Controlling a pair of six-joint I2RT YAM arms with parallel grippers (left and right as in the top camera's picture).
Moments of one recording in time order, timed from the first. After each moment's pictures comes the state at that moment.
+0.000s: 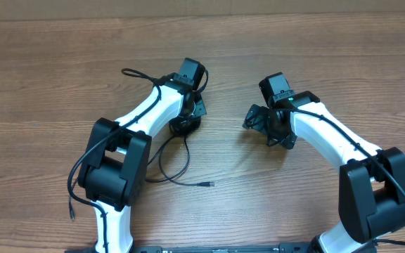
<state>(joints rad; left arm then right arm) -0.42 2.08 1.44 -0.68 0.00 -0.71 0.33 1.77 1.14 -0.76 -0.03 0.77</state>
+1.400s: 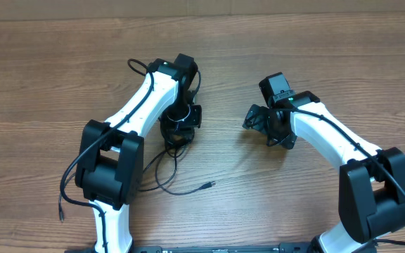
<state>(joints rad) -0.39 2.07 1.61 -1.23 0.25 -0.31 0.33 1.77 1.14 -0.76 -0.03 0.77</state>
